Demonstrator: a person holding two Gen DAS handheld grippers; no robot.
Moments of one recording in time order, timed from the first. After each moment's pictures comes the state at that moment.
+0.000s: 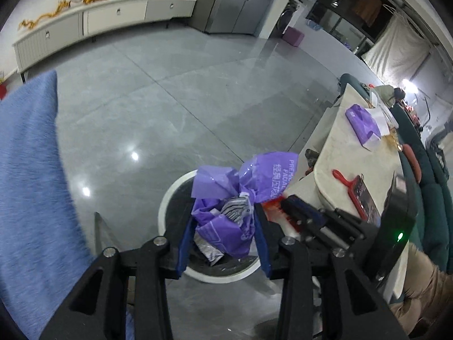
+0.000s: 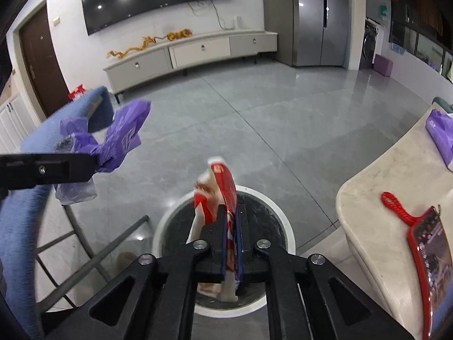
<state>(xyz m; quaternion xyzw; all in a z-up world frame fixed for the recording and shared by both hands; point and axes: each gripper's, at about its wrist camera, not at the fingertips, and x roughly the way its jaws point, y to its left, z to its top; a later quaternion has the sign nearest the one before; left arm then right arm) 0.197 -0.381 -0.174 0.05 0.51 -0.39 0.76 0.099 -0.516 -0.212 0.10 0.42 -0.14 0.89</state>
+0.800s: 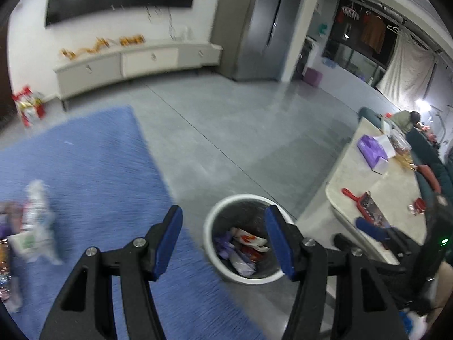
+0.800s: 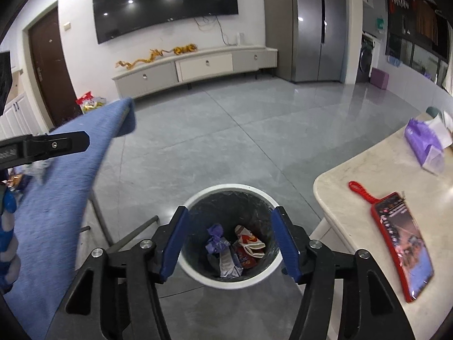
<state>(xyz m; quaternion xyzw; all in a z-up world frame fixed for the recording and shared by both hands) 0.144 -0.281 -0.108 0.04 0.39 -0.33 0.86 0.026 -0.477 -0.147 0.08 0.37 -0.14 0.91</state>
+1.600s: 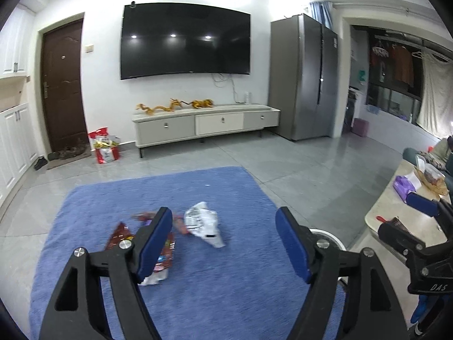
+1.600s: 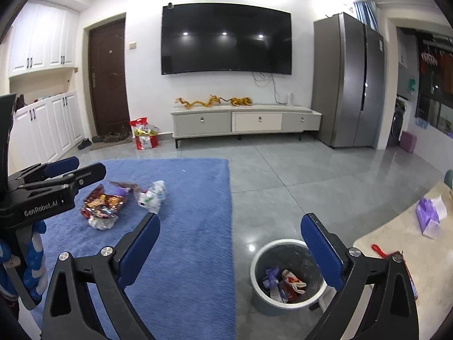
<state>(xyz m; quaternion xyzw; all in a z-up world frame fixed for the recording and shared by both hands) 0.055 -0.077 -0.008 0.03 0.24 -0.19 0.95 -0.015 -0.309 -0.013 0.01 0.26 -0.05 0.96</state>
